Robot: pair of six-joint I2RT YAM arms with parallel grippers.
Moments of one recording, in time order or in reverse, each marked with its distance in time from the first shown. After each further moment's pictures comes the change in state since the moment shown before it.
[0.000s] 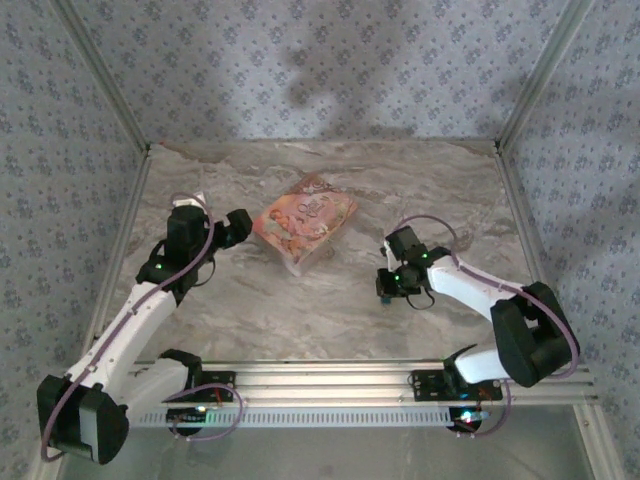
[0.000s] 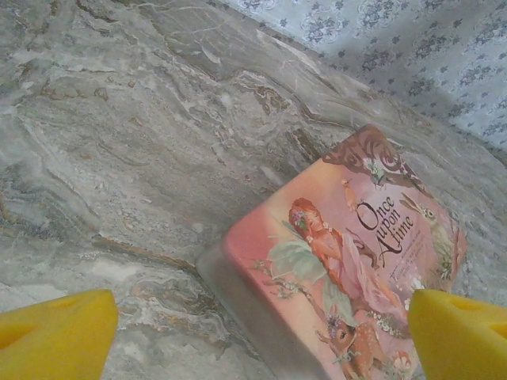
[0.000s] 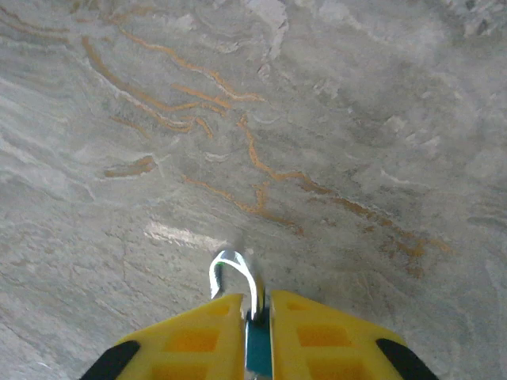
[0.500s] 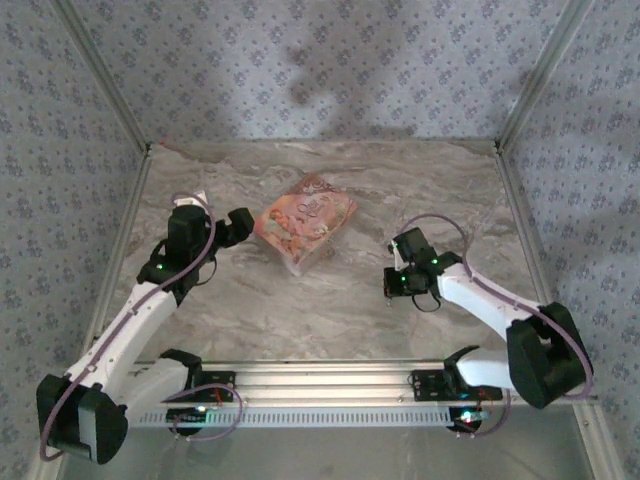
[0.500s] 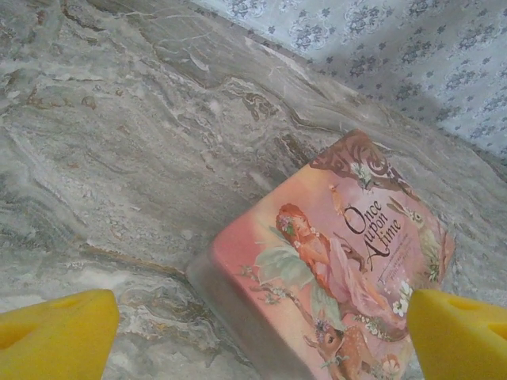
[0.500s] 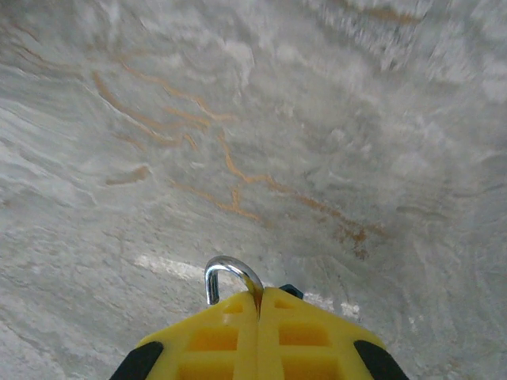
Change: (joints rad) left arm -0.010 0.000 0.000 0.022 0.000 0.000; right arm -0.012 -0.101 -0.029 -0.016 0.053 0.001
